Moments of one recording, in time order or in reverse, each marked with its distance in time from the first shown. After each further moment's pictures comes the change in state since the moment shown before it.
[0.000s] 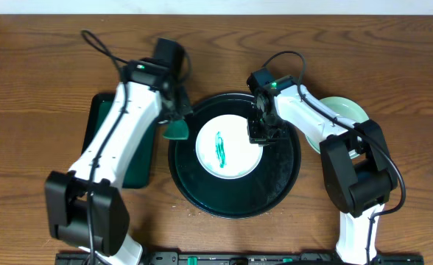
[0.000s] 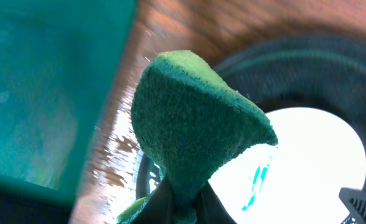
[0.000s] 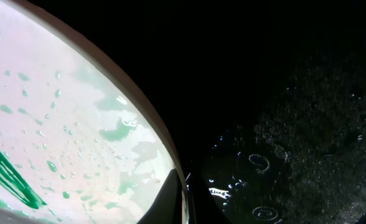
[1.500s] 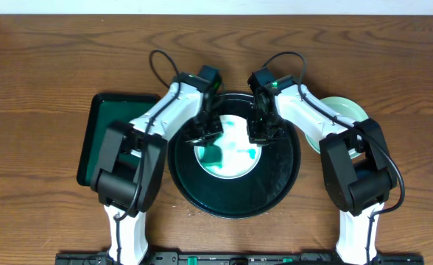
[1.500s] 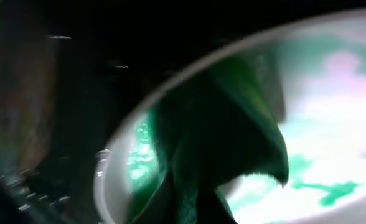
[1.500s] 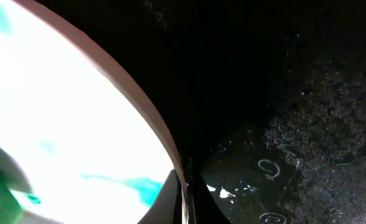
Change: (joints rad) left arm -0.121 0.304 -0.032 0.051 0.220 -0.064; right arm -0.008 0.011 0.000 0.014 -0.043 -0.030
